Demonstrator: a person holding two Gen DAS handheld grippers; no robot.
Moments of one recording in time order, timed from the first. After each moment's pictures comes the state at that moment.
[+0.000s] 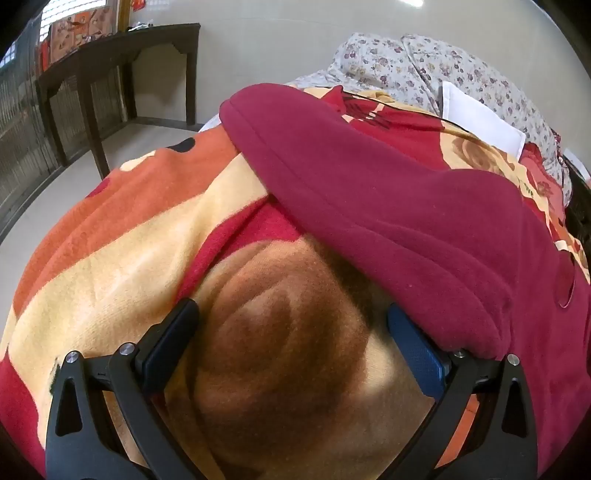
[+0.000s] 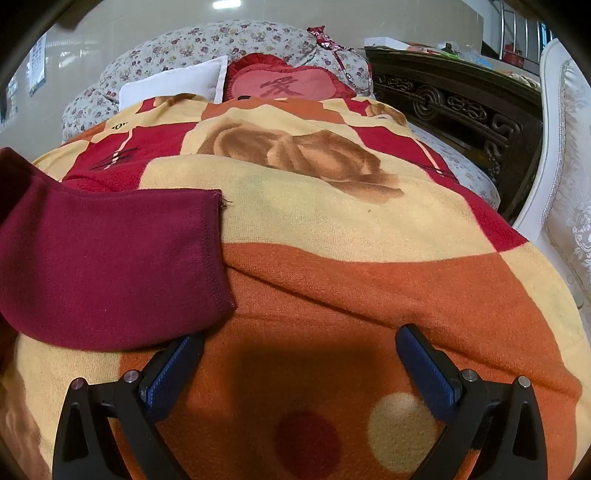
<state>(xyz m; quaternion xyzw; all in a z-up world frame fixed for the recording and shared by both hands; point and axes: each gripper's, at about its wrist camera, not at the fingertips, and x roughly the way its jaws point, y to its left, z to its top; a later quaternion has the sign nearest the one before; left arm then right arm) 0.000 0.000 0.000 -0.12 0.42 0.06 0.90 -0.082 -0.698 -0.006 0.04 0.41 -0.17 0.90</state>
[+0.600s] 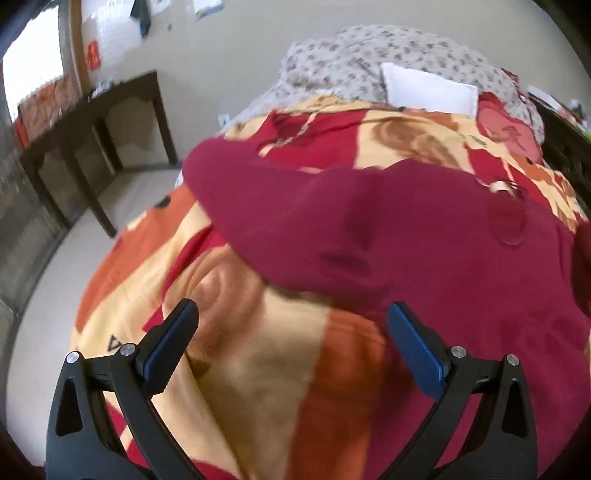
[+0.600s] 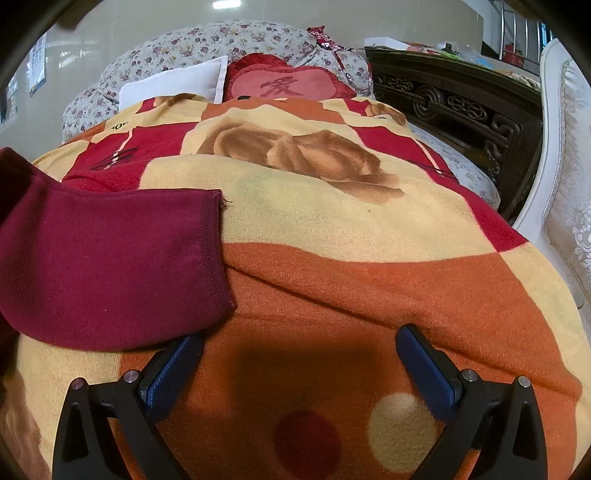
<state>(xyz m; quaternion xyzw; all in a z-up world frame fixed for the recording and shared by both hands) -0.059 -0.085 0.071 0.02 0.40 0.03 0.91 -0.083 -0.698 -0.007 0.04 0.41 -0.17 0.90</state>
